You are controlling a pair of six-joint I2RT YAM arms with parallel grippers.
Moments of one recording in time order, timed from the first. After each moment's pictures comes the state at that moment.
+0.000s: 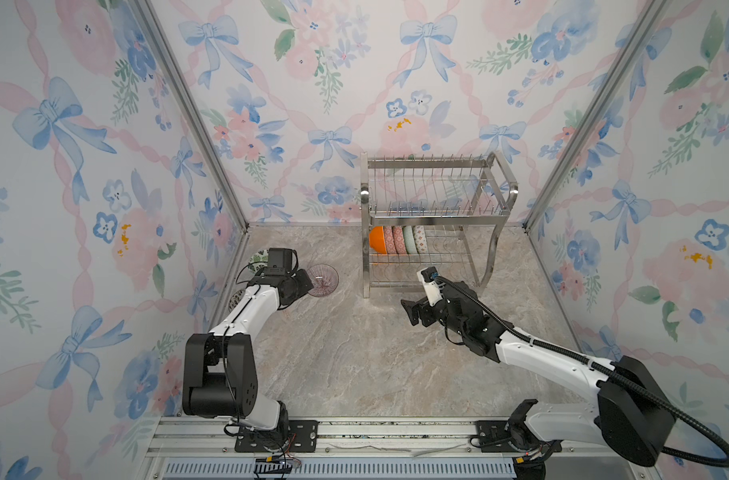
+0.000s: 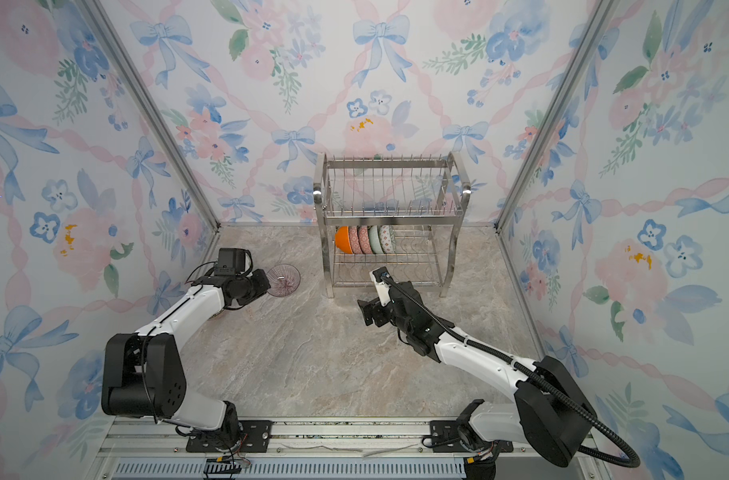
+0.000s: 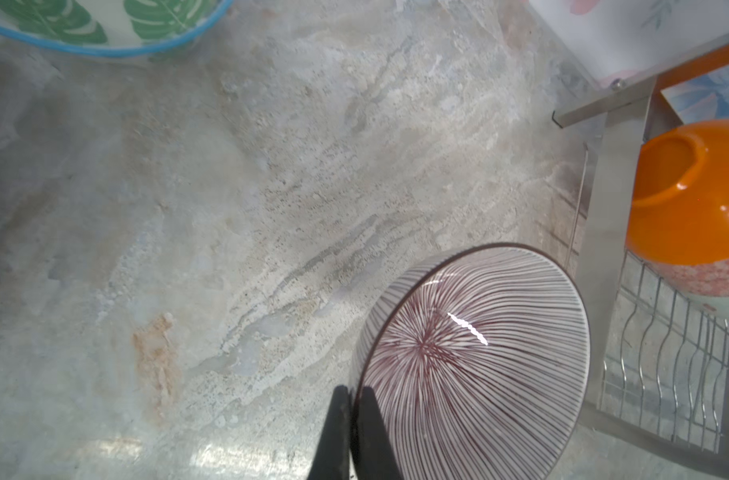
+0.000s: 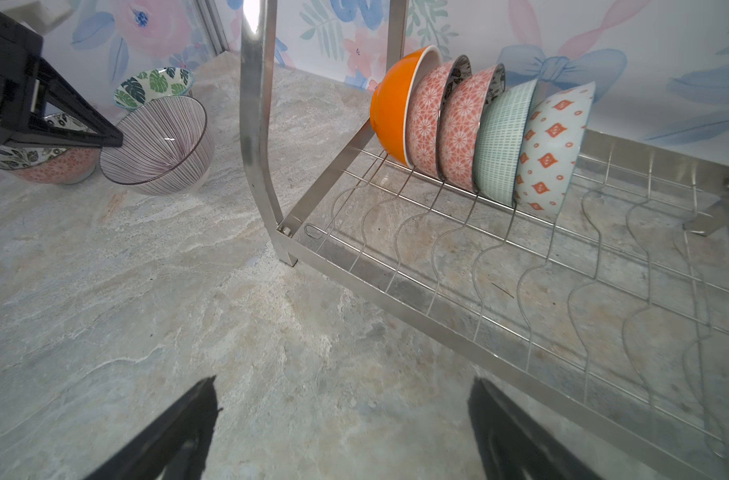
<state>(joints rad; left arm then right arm) -0.05 1.48 0.98 -0.45 0.11 -0.55 0.70 1.29 0.72 0.08 0.12 0.08</state>
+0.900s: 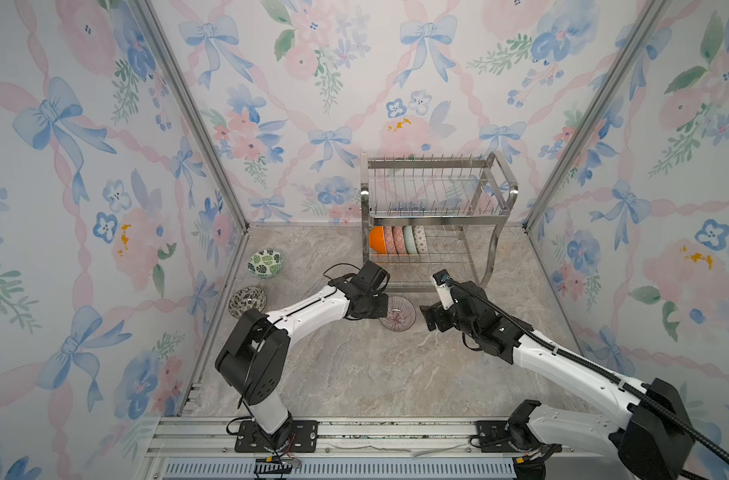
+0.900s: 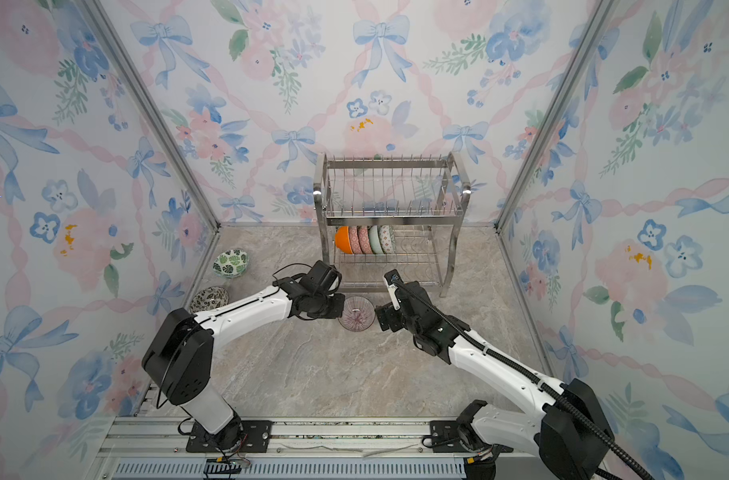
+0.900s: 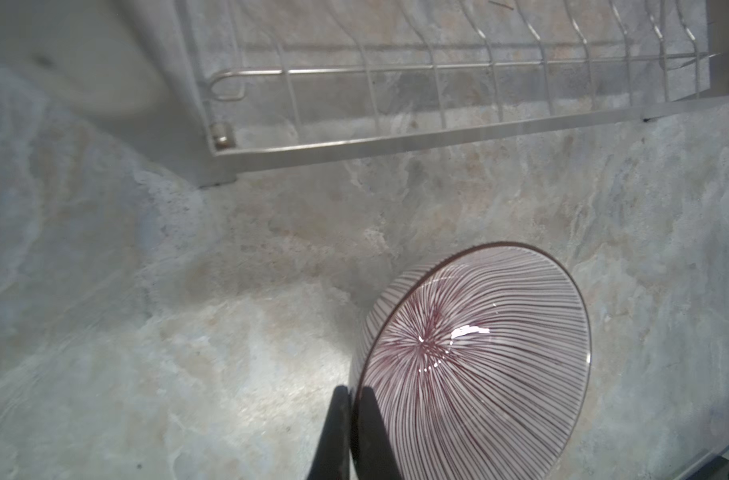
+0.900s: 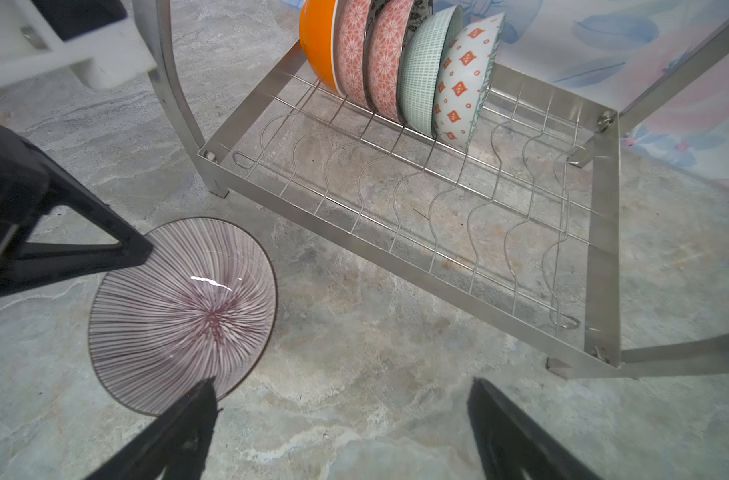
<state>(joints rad) -0.69 1.72 1.21 -0.54 0.05 -0.56 0.68 1.16 0.78 -0.28 0.23 0.06</state>
